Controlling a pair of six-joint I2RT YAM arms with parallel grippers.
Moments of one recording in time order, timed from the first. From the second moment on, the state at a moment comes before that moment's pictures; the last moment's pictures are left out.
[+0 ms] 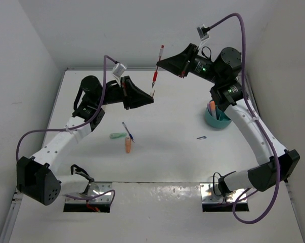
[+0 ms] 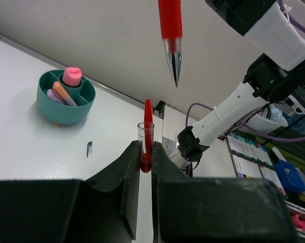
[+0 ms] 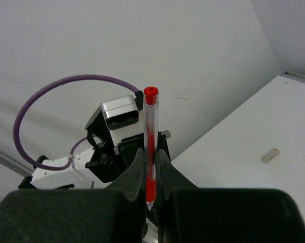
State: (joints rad) left arm -0.39 1.23 1.06 0.41 1.00 -0.65; right arm 0.40 1.40 1.50 0.19 -0.70 0.82
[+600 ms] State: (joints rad) left arm -0.42 1.26 1.12 0.37 1.00 -0.61; right arm 0.42 1.40 1.46 0.15 -0.71 0.76
